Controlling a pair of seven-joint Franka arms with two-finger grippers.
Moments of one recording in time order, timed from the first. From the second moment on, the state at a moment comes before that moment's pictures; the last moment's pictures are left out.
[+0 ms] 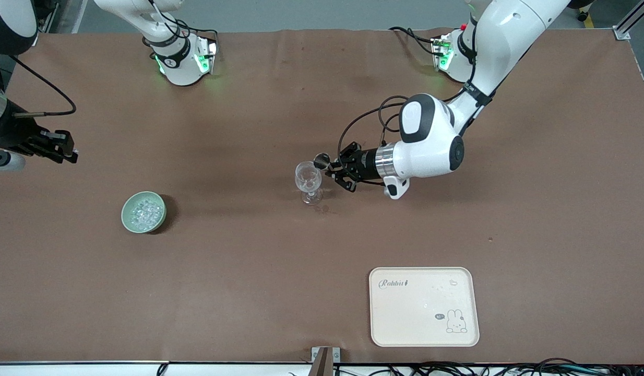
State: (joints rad) left arm -0.04 0.52 -0.66 -1.87 -0.80 2.45 -1.43; right arm 0.02 -0.01 -0.04 -1.68 0.00 1.68 -0.03
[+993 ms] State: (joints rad) left arm -0.09 0.52 -0.65 -1.83 -0.60 2.45 -1.68; right arm 0.01 -0.01 -0.04 -1.68 0.00 1.68 -0.03
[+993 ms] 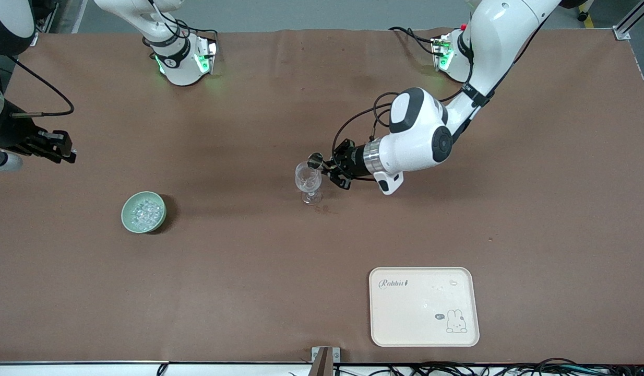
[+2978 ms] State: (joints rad) left arm 0.25 0.74 -0.65 -1.56 -0.84 2.11 -1.16; right arm 0.32 0.05 -0.02 -1.68 0.01 1.85 0.15
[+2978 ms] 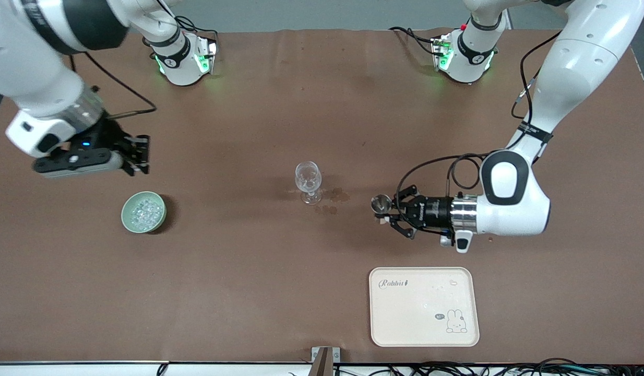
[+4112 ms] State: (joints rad) left arm 0.33 1.02 -0.54 -1.32 -0.95 2.16 -0.95; right arm 0.78 0.54 -0.02 -1.31 -0.06 1.90 0.60
